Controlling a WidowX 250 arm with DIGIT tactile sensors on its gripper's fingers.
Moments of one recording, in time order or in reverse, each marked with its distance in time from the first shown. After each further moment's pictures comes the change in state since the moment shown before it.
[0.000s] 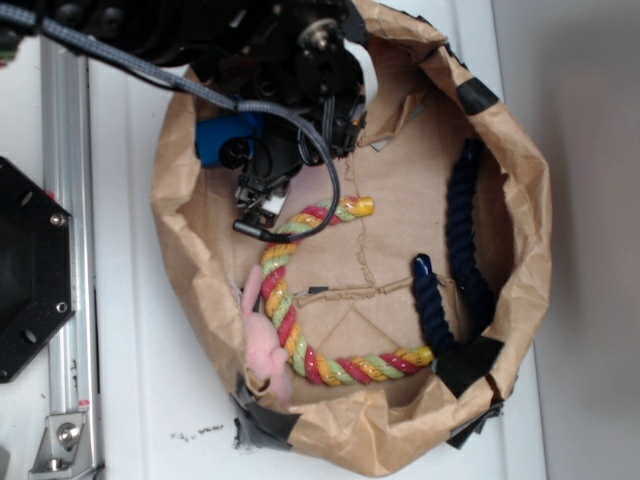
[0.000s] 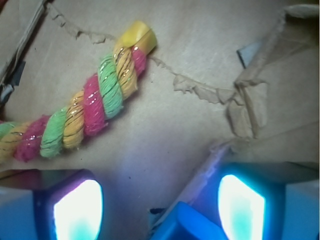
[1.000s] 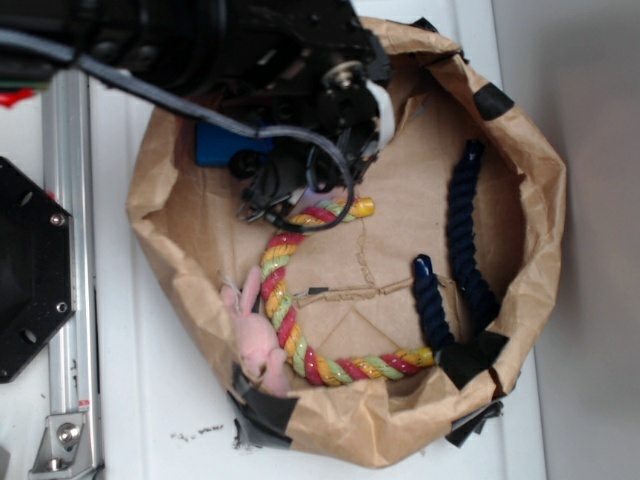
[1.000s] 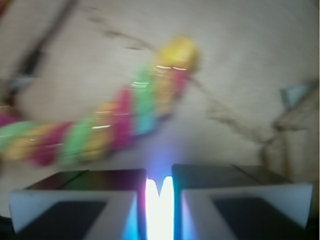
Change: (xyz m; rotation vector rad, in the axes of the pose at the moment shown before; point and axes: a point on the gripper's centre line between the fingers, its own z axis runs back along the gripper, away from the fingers) arm 0.012 -0.032 0.002 -0.030 0.008 -0.226
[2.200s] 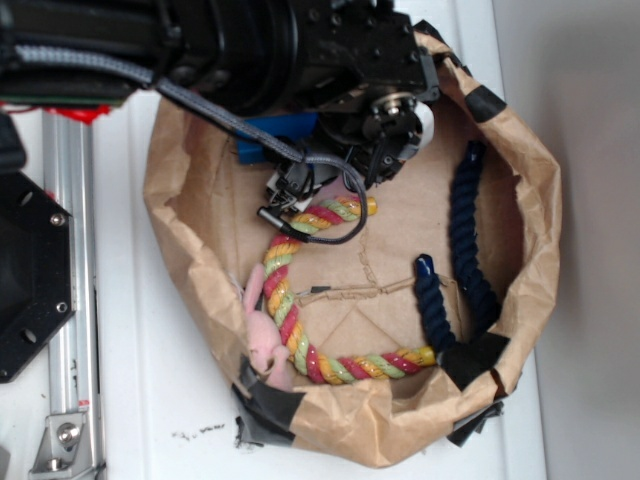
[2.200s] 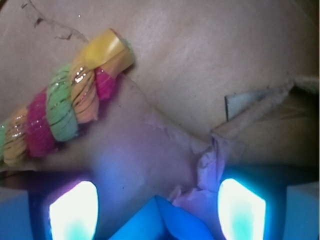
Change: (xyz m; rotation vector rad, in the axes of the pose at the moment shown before) arm 0.013 0.030 -0.021 0.097 0.132 -0.059
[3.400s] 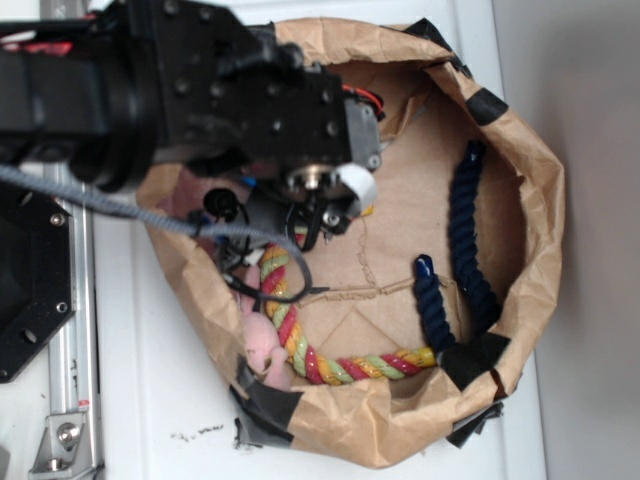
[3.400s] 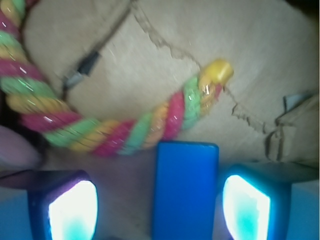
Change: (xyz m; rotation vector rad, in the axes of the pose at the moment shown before) arm -0.002 -0.038 0.034 0.053 -0.027 -0.010
